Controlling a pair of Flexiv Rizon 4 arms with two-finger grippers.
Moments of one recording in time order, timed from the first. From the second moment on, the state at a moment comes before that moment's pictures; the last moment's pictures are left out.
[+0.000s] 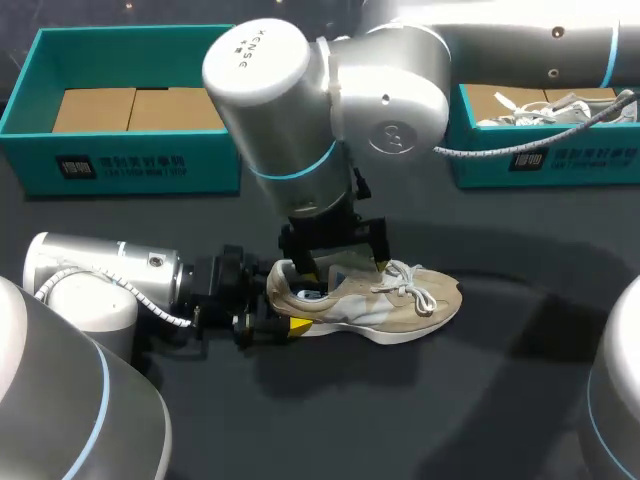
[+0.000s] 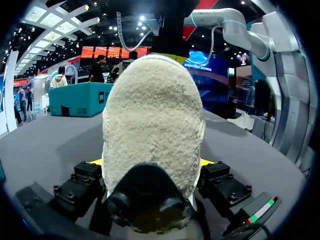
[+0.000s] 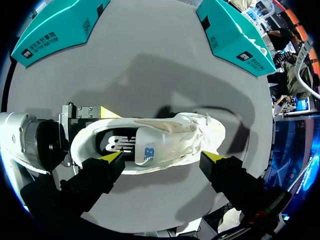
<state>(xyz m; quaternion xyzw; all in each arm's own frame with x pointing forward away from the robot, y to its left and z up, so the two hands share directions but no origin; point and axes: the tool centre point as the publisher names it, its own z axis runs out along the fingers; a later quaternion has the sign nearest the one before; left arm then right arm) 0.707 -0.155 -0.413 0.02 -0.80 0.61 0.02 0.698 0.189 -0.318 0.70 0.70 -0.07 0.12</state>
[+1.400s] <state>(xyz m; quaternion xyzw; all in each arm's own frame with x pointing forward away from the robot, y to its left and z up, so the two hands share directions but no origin) 0.707 -0.155 -0.413 0.02 -0.80 0.61 0.02 0.706 0.163 -0.343 0.68 0.69 -0.19 0.19</state>
